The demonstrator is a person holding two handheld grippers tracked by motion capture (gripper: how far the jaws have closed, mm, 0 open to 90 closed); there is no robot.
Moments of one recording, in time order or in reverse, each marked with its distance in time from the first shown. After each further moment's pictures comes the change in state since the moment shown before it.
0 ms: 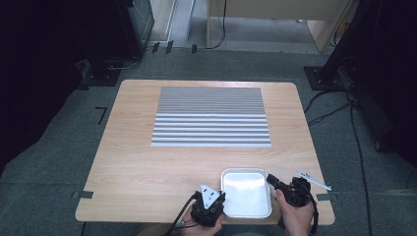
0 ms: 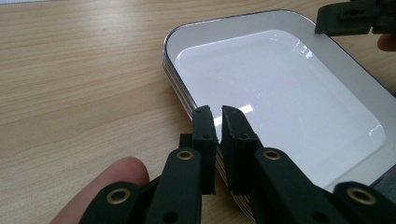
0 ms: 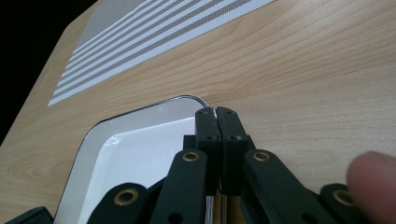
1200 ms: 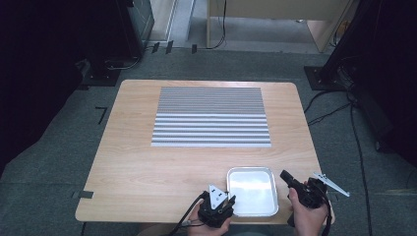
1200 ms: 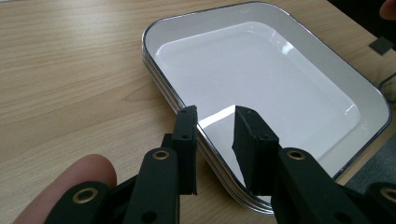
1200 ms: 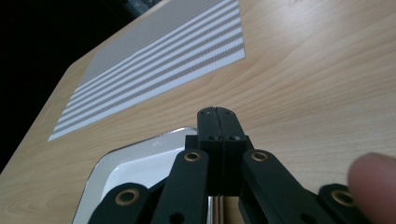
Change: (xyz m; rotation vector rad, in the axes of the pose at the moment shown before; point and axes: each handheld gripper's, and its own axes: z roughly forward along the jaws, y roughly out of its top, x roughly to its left) left arm -0.014 0.001 0.009 0.007 -0.072 0.041; right arm -0.013 0.014 -0.026 -0.124 -0.015 0.012
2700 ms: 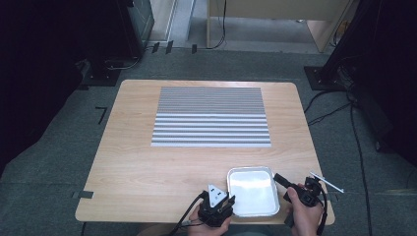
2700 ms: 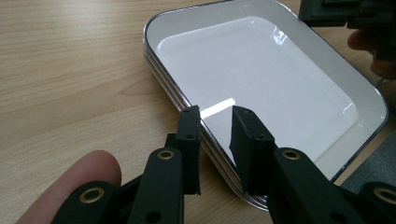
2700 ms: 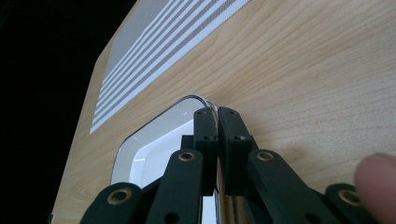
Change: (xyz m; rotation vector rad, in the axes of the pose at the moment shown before) left arm 0.002 0.000 0.002 0.014 -0.015 -0.041; right arm -0.021 -0.006 0.016 0.123 0.118 0.227
